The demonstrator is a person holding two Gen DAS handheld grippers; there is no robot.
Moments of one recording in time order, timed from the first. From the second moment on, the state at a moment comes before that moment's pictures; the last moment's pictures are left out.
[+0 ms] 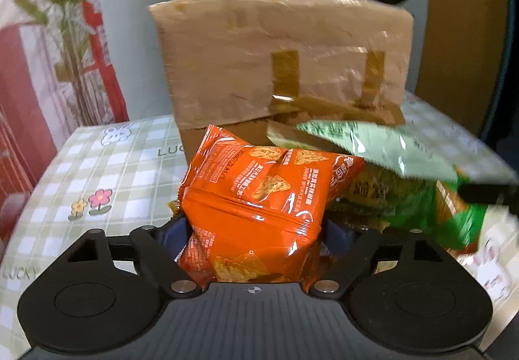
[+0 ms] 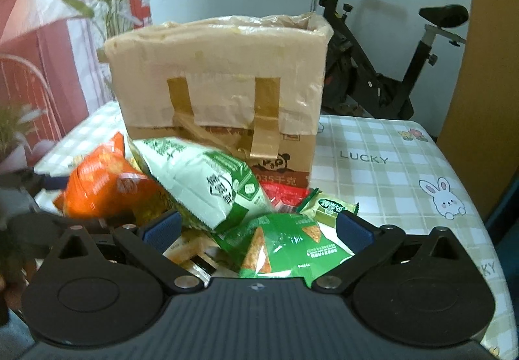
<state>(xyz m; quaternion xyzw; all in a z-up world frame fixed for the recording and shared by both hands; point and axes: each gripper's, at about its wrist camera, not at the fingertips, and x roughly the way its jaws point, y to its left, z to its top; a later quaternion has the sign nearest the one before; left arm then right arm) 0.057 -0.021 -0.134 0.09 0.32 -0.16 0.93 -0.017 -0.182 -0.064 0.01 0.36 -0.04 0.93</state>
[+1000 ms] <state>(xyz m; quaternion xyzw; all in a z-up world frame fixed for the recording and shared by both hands) 0.046 -0.007 -0.098 0.02 0.30 -0.12 0.95 0.014 -0.217 -0.139 -0.06 0.39 -0.01 0.92</state>
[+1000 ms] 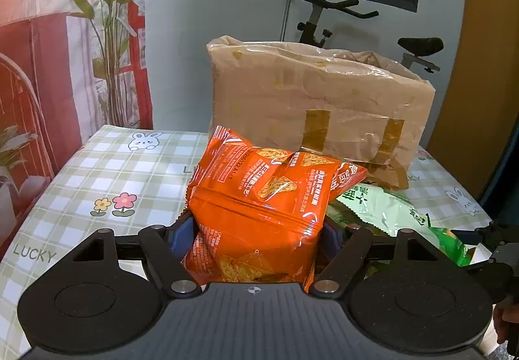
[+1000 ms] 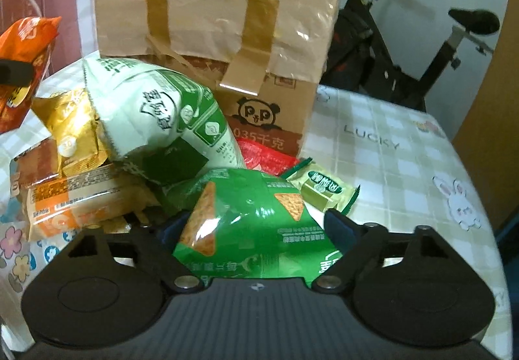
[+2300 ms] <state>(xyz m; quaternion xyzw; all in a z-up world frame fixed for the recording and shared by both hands) 0.074 -0.008 -0.010 0.00 0.22 -0.12 0.97 -0.009 -0.254 -0.003 0.01 0.22 -0.04 0.97</state>
